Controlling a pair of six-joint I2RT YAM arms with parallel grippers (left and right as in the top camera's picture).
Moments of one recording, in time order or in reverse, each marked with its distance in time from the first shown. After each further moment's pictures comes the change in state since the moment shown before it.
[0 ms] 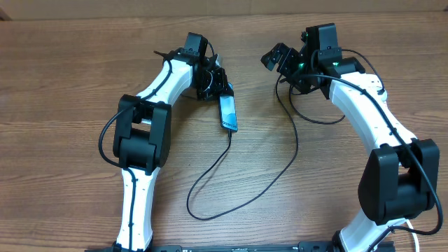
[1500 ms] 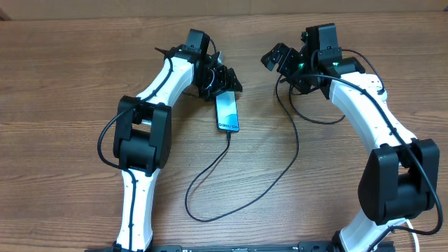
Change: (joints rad) left arm -0.007 -0.012 0.033 -0.051 0.007 -0.003; right arm 0.000 0.000 0.000 0.000 0.000 0.000
